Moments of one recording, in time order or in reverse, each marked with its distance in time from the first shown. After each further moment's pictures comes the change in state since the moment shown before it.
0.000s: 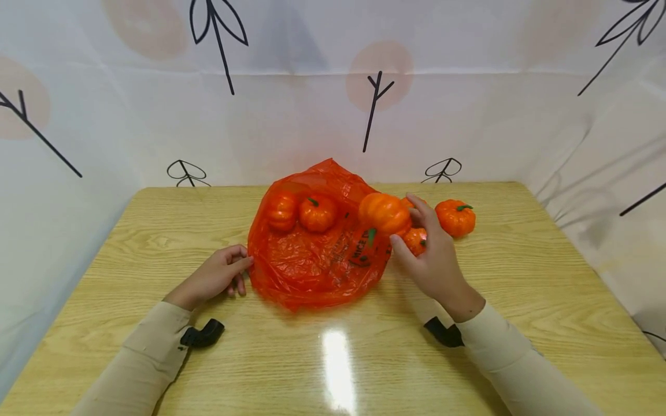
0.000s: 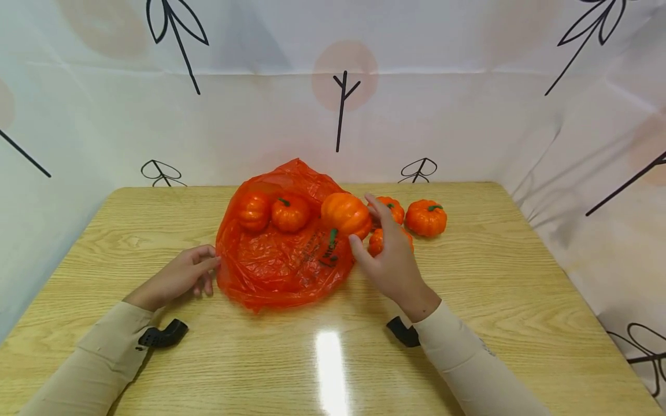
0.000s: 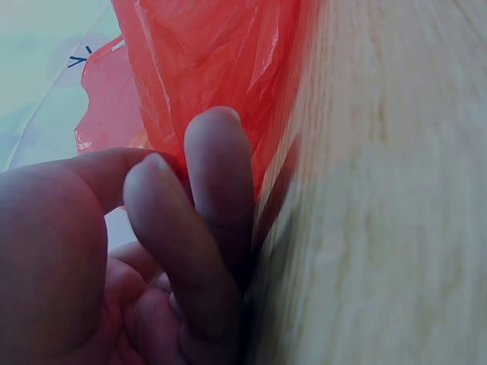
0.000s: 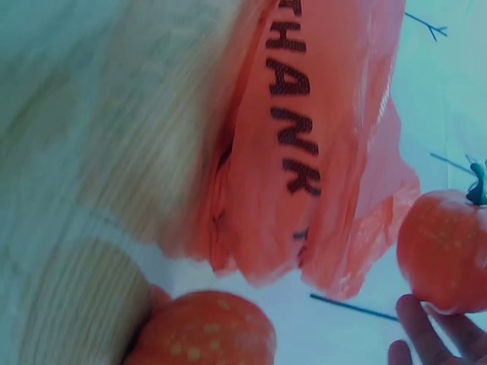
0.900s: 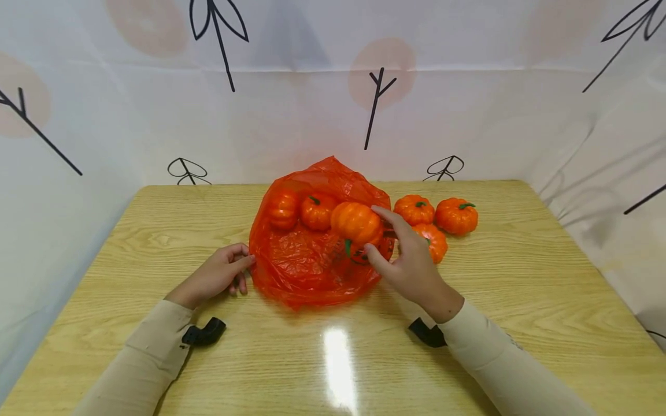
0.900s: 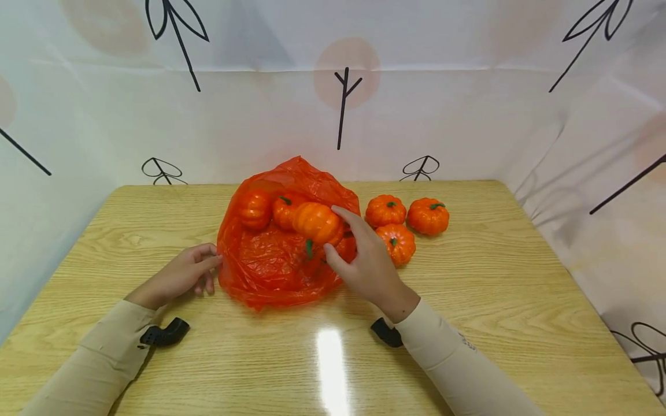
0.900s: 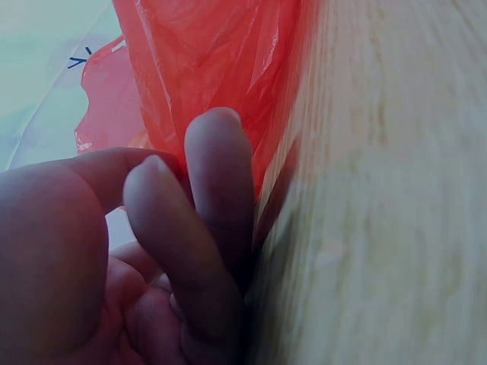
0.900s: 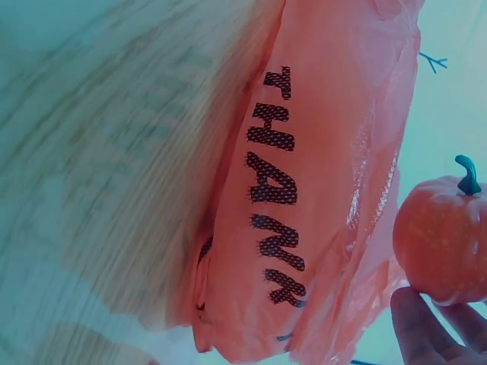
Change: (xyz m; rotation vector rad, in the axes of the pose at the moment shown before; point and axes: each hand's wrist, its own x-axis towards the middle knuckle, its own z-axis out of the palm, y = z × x) left_hand 0.004 -0.005 0.000 -0.003 0.006 -0.006; right_hand 0.001 -0.018 0.027 -0.002 -0.113 -0.053
